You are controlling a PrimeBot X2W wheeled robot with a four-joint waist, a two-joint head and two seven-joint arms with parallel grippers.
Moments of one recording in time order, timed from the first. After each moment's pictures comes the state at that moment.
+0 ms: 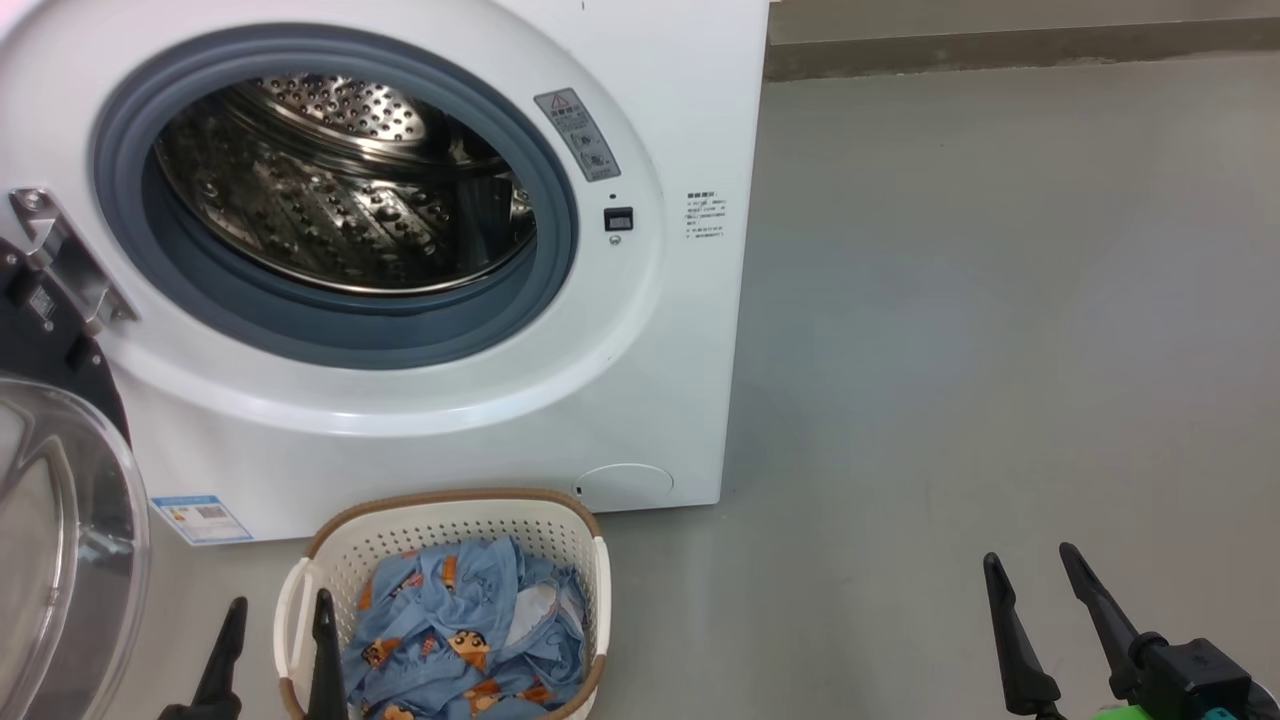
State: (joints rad) left arm 0.07 0.12 -0.12 0.13 -0.23 0.09 -0.25; right arm 0.10 -0.04 -0.08 0.06 0.12 0.12 -0.25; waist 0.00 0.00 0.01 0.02
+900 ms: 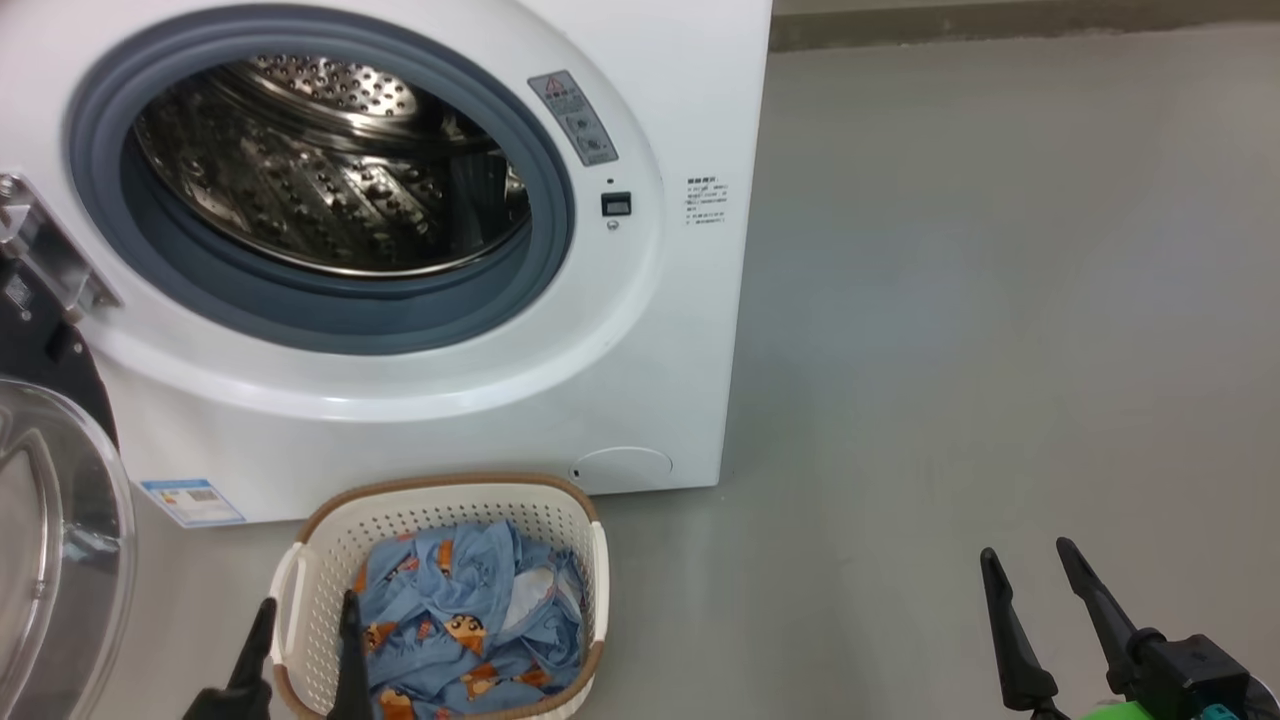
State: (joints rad) left arm 0.04 0.11 -0.16 0.21 -0.24 0.10 -0.25; right arm 0.10 -0.04 -0.08 0.05 0.12 0.12 -0.25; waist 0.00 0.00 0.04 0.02
